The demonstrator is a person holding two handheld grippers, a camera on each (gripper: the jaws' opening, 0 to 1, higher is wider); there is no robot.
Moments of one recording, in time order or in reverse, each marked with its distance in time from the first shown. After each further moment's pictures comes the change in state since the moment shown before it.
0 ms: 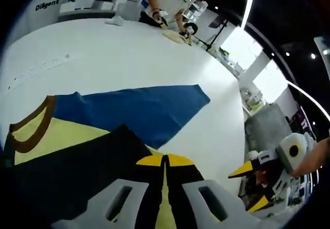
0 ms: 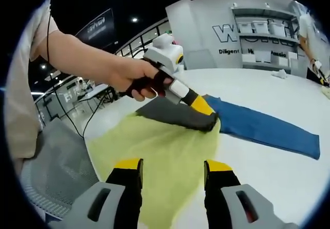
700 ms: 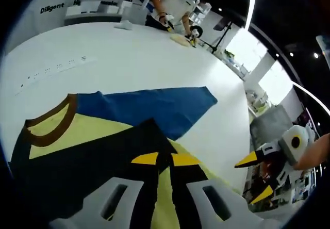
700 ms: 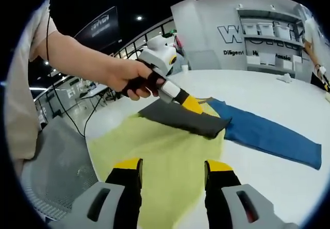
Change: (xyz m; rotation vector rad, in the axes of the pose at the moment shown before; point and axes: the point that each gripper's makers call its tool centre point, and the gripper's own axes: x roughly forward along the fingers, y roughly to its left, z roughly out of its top) left arm -0.038 0.034 -0.008 -0.009 -0.031 0.075; right arm 0.010 0.007 0.010 -0.035 0.009 0.028
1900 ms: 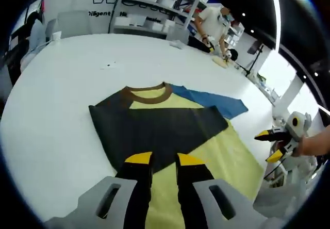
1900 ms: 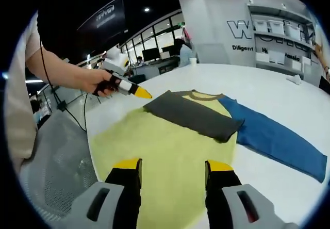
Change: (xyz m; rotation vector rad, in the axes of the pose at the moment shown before) left arm -0.151 0.109 -0.076 -0.146 -0.187 0.286; right arm 0.024 0.010 0.005 -0.036 0.067 0.043
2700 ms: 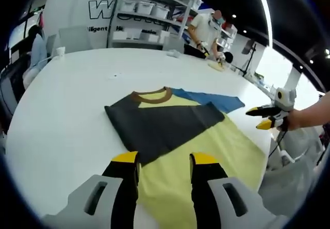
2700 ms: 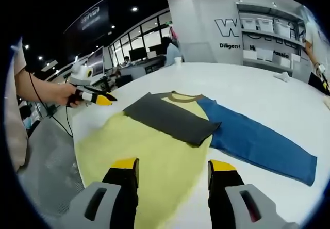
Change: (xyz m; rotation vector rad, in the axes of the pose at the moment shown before) left arm -0.045 0.005 -0.021 0.111 -0.087 0.006; right arm -0.008 -0.057 0.009 0.037 0.018 -0.116
